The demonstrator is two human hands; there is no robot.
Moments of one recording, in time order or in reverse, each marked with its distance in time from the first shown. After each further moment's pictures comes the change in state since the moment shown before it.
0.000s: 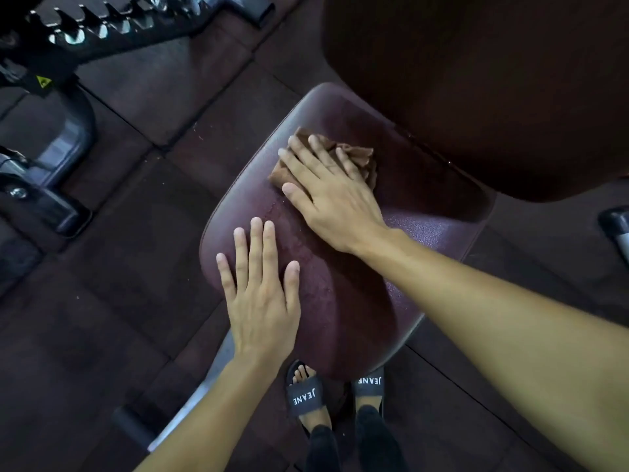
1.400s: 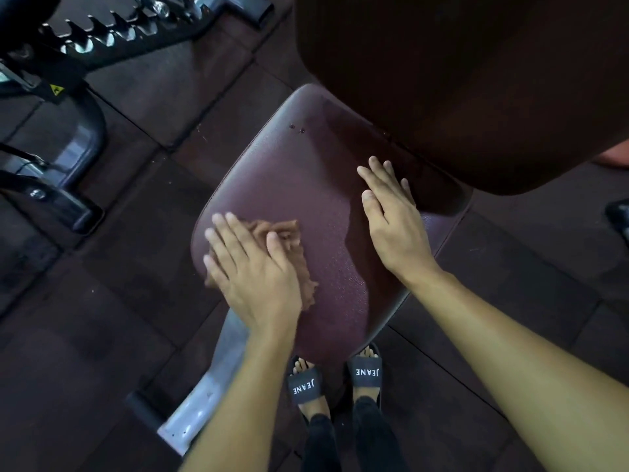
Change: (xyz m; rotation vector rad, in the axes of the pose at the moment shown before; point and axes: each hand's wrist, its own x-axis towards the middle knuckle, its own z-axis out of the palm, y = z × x) left_hand 0.015 0.041 0.005 0.144 0.029 -0.413; right_hand -0.079 0.057 -0.025 0.500 0.174 0.329
